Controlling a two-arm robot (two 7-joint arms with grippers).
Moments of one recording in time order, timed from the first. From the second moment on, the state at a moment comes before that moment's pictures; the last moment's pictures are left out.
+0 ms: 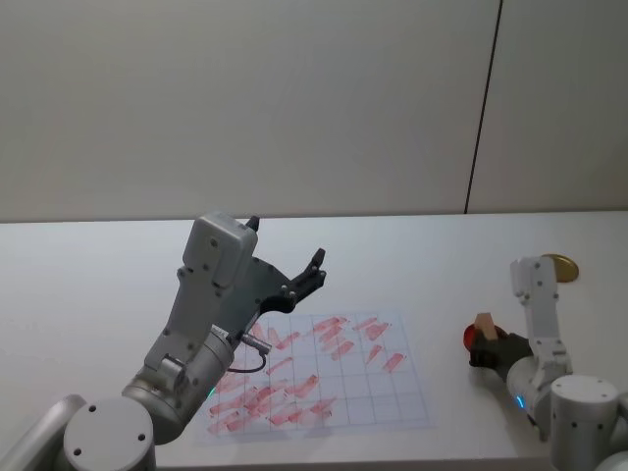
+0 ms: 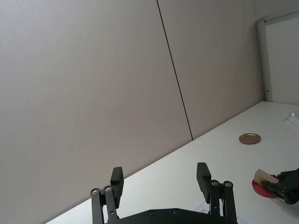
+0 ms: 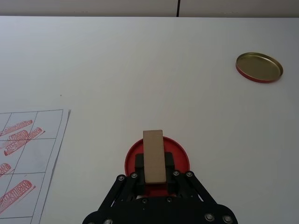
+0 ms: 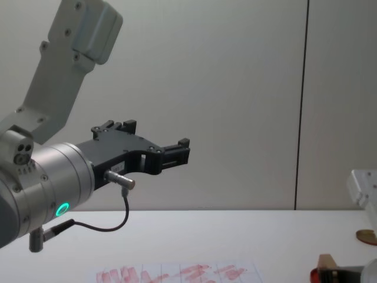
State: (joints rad) left arm -0.24 0.38 0.45 -1.63 -0.20 0.01 -0.01; right arm 0.48 0.05 -0.24 -0.84 0.19 0.21 -0.05
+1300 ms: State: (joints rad) left arm -0.24 0.38 0.45 -1.63 -0.20 0.01 -0.01; right arm 0.45 0.02 -0.30 -1.18 0.16 0.43 0.06
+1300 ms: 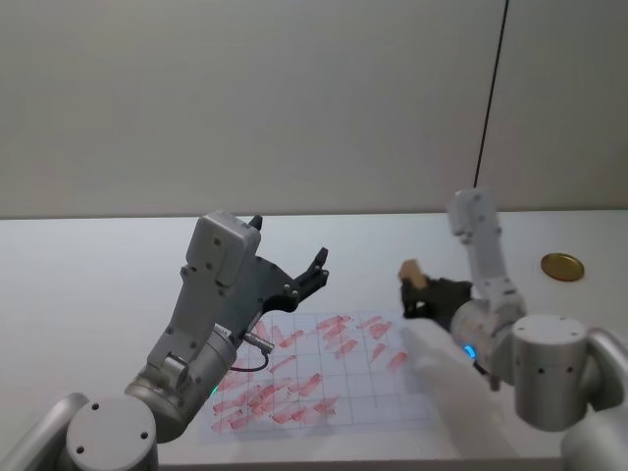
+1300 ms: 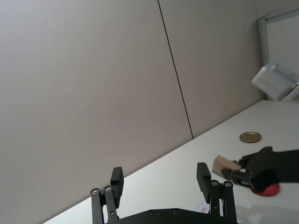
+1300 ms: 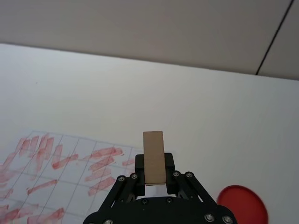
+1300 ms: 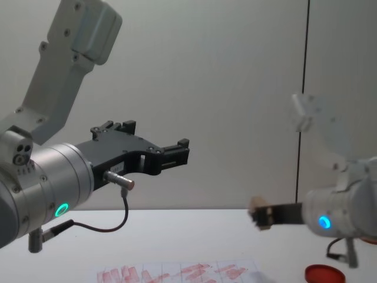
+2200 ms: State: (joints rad) left arm -0.24 0.38 0.45 -1.63 -0.20 0.01 -0.01; right arm 0.45 -0.02 -0.39 -1.09 0.06 0.57 0.12
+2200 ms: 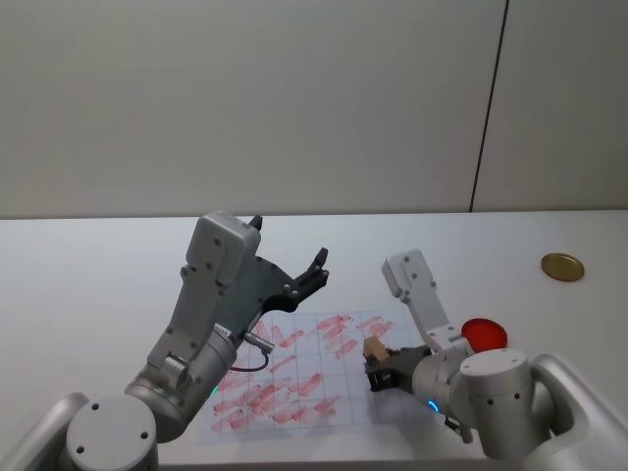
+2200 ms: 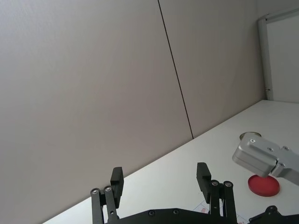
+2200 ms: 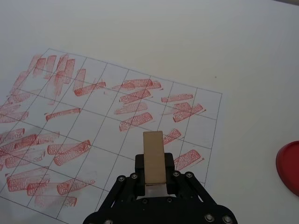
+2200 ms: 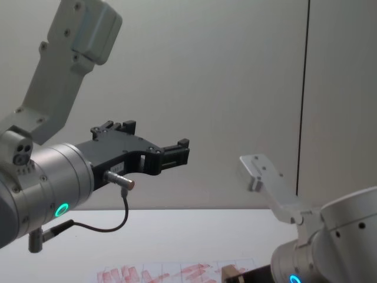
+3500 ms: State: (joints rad) left arm -0.24 0.38 0.45 -1.63 -0.20 0.01 -0.01; right arm 0.48 -0.04 -0.40 -0.99 0.02 0.57 0.14
